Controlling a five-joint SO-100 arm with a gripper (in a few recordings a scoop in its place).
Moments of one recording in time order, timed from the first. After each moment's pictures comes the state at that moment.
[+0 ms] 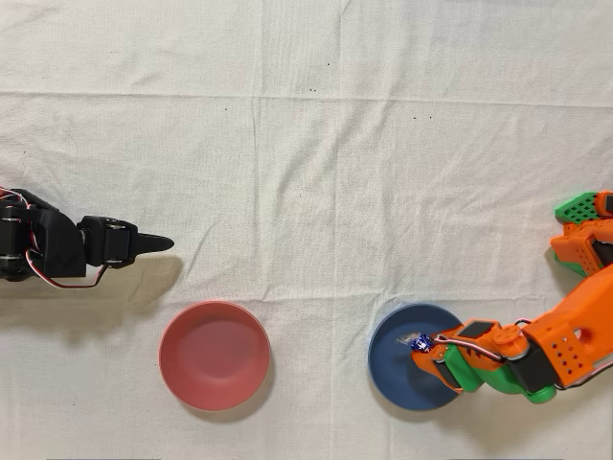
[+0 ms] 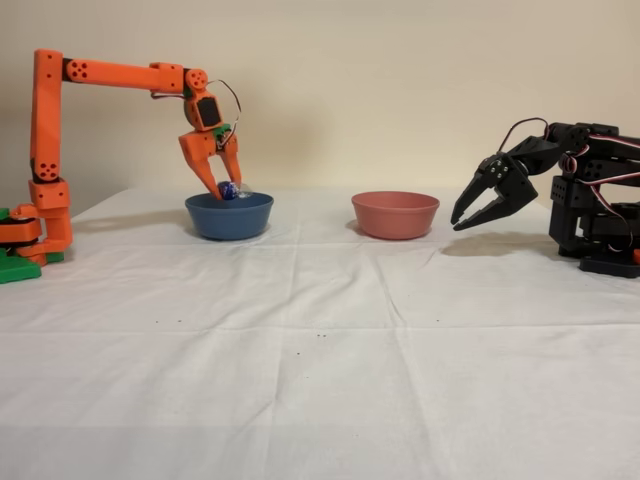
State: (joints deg) arm -32.3 80.9 89.5 70.2 -8.0
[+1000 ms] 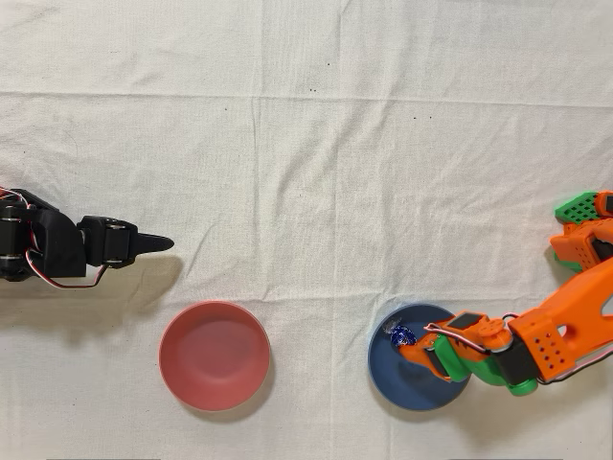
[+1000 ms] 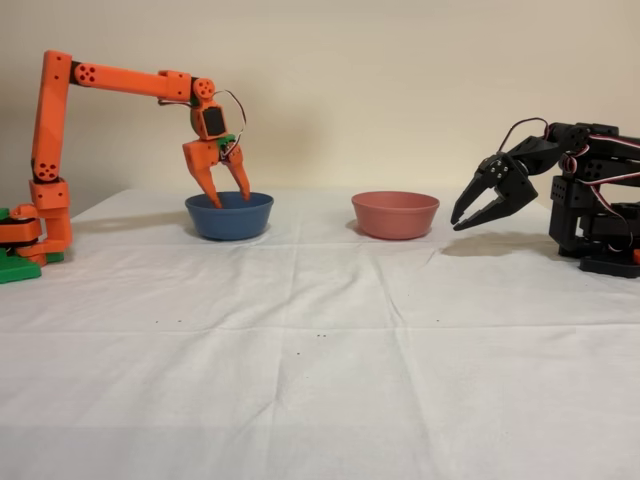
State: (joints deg) arm -30.0 79.1 88.2 73.4 -7.5
